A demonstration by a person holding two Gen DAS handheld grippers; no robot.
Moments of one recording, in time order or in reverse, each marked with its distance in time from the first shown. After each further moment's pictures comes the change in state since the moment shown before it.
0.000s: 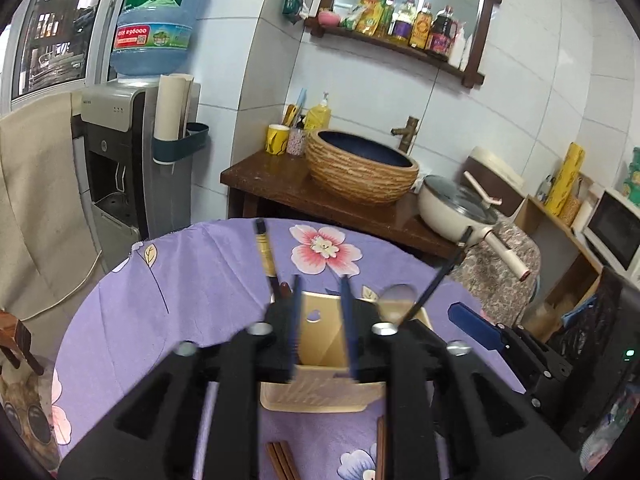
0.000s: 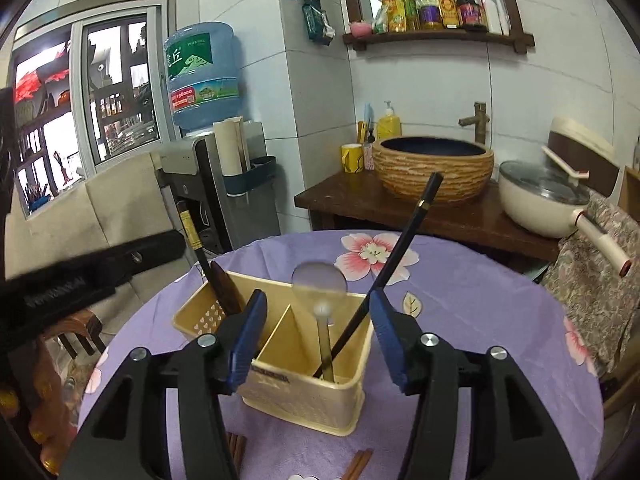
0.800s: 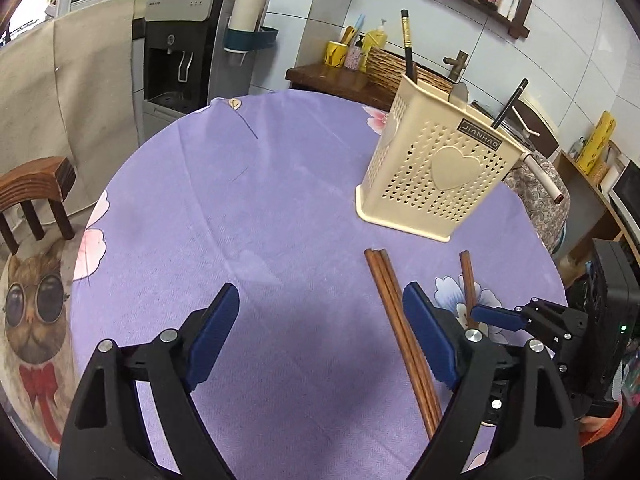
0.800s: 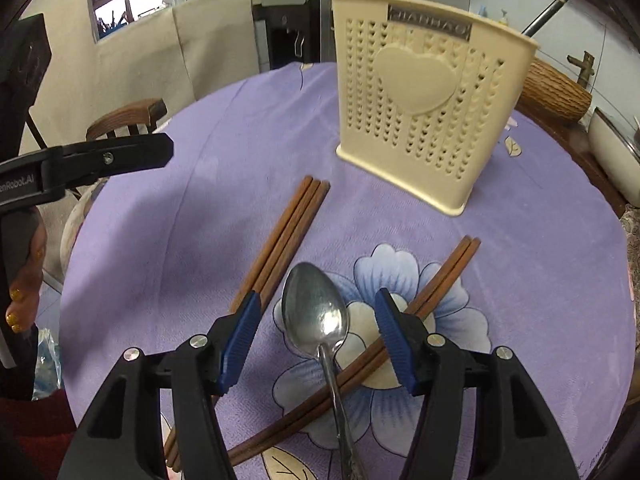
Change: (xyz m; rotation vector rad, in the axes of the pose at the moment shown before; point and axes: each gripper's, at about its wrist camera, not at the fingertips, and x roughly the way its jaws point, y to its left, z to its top) left arm -0.053 0.083 -0.168 -0.091 0.242 0.115; right arm -0.003 0.047 -0.150 -0.266 0.478 0.227
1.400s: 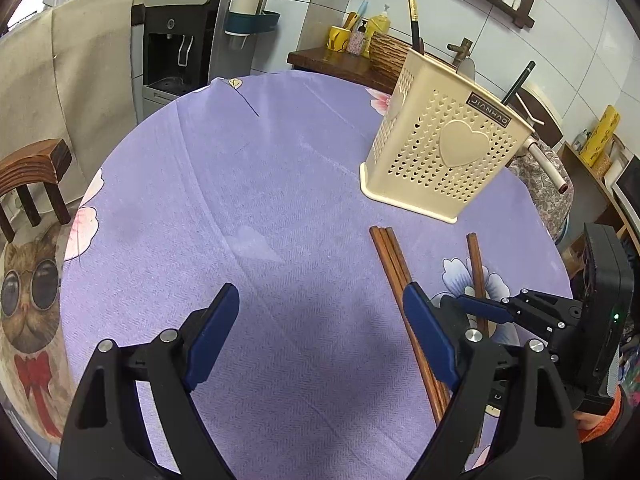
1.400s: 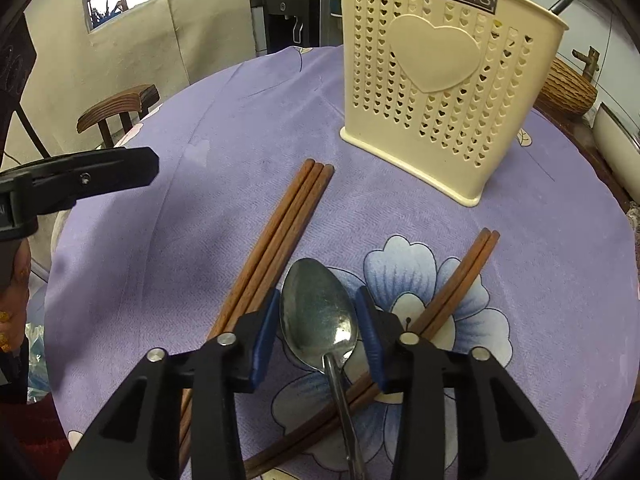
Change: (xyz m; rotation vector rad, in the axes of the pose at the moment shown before) left arm 0.015 -0.002 -0.008 -0.001 0.051 0.007; right arm 0.022 0.009 0.002 0.001 0.019 -0.030
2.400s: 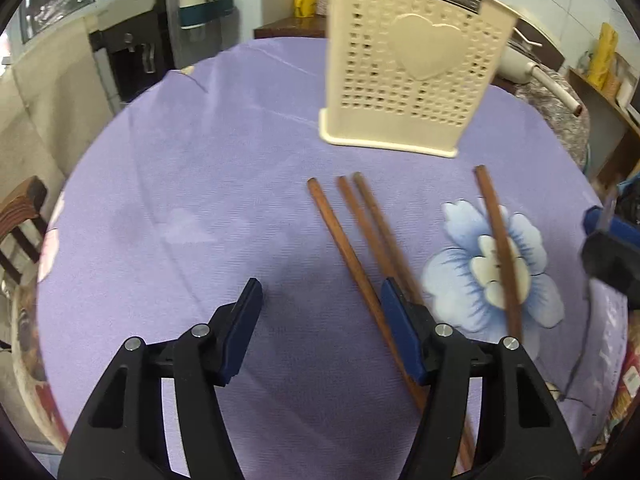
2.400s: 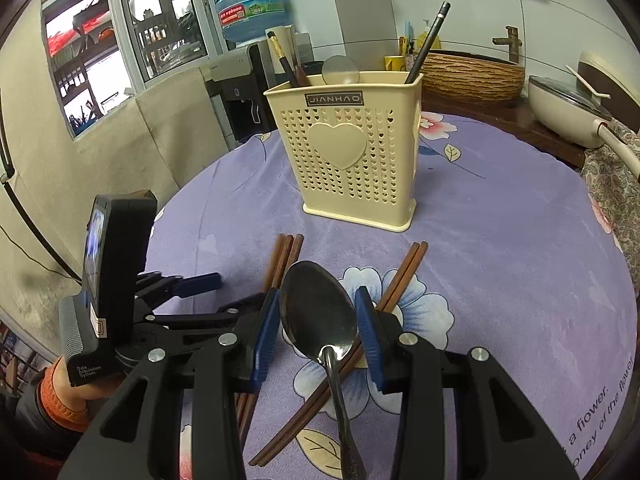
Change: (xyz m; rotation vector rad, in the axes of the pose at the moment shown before) left arm 0.051 -0.051 -0.019 0.187 0.096 0.124; right arm -0.087 -0.029 -0.017 0.270 -0.241 0.009
